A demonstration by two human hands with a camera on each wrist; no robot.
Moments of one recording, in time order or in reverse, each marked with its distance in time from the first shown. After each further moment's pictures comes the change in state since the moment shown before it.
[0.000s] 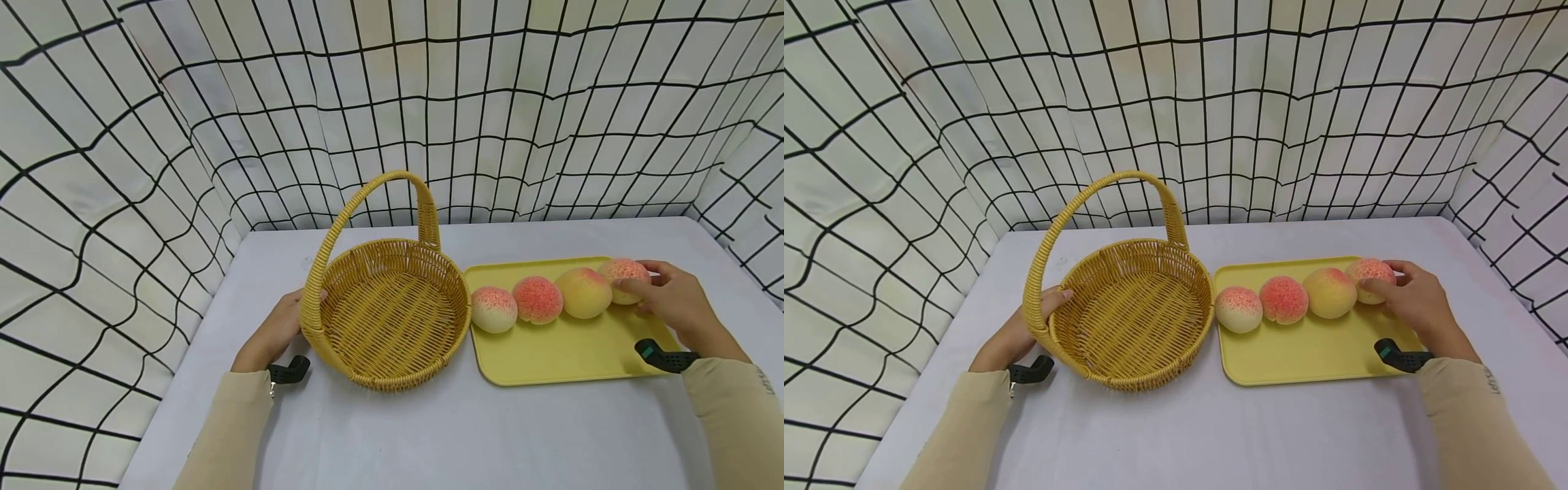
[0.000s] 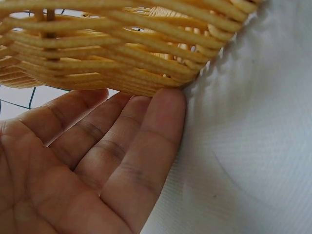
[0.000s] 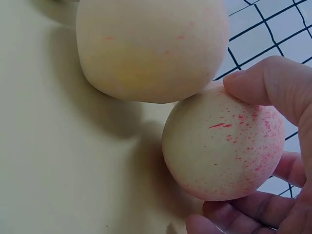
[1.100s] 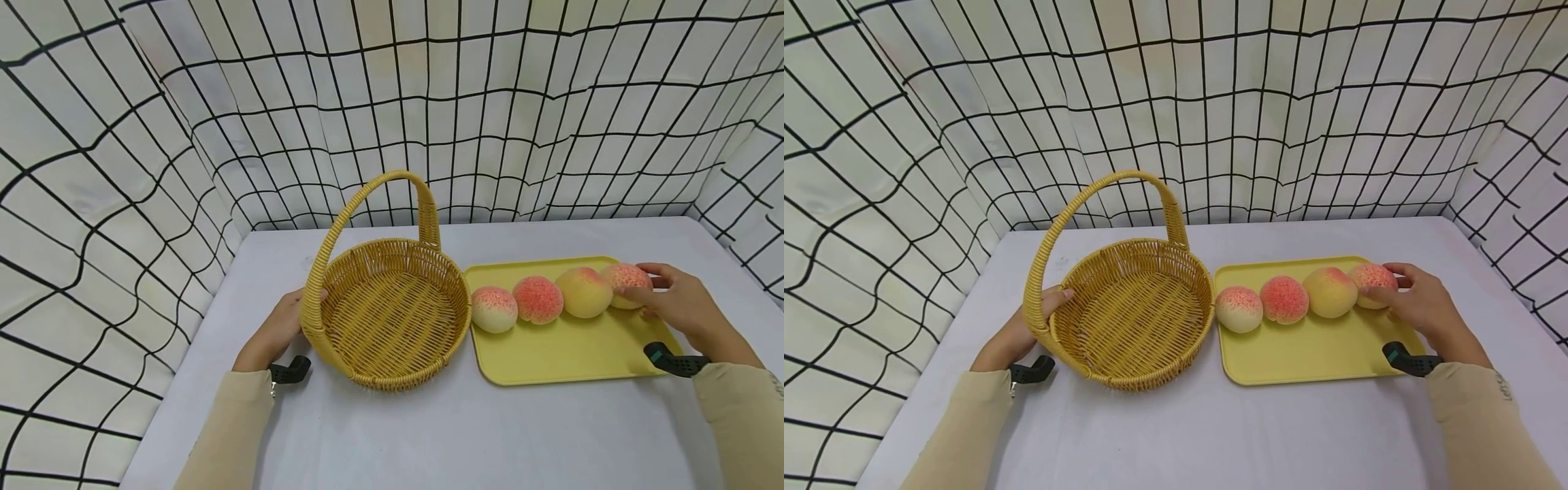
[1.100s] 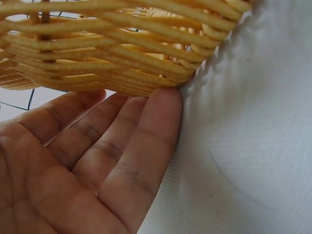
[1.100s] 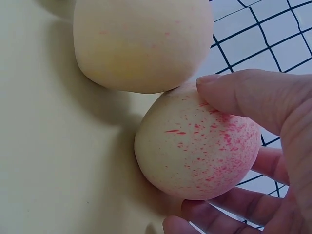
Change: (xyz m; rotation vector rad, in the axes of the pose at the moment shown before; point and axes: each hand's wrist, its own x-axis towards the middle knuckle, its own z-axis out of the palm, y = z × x) left_hand 0.000 -0.001 -0.001 0.013 0.007 -0.001; right_hand -0.006 0.001 -0.011 -0.132 -0.099 -0.017
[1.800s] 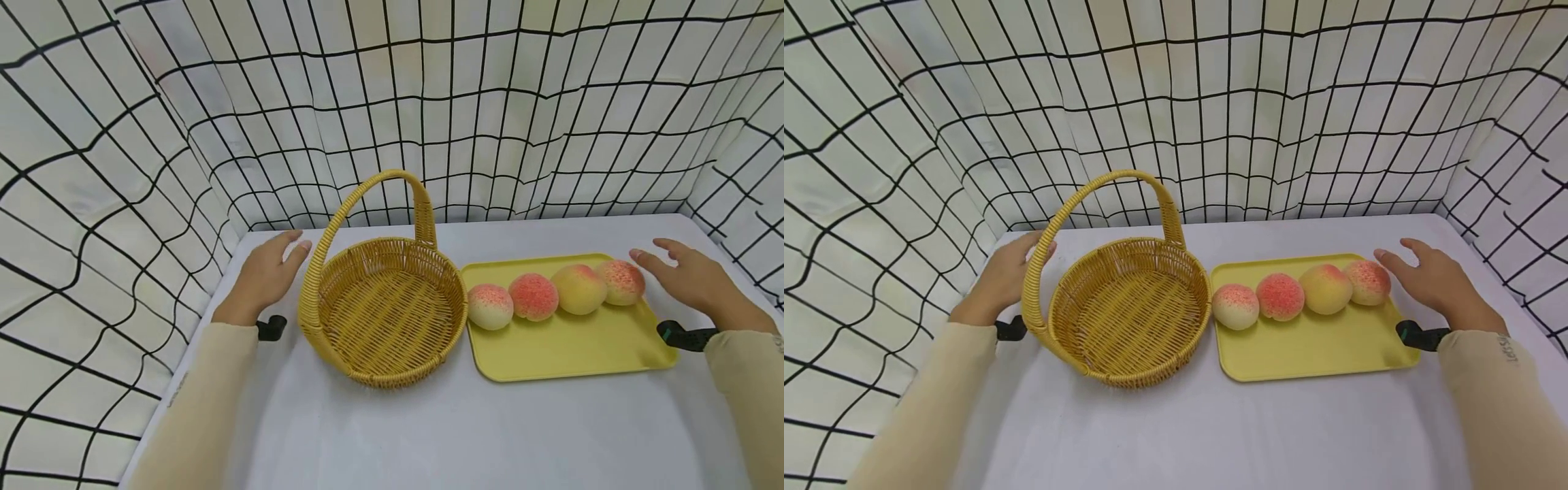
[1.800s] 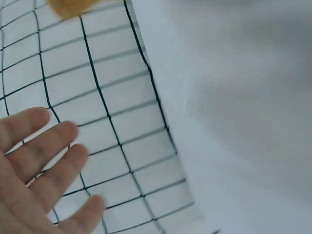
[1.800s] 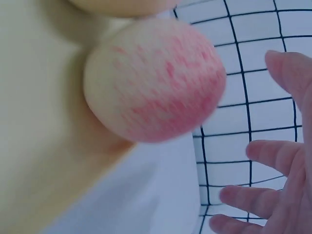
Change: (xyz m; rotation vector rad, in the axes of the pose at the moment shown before) left_hand 0.028 0.056 -0.042 0.618 0.219 0.166; right_hand 0.011 -0.012 -0.037 -0.364 0.032 0.034
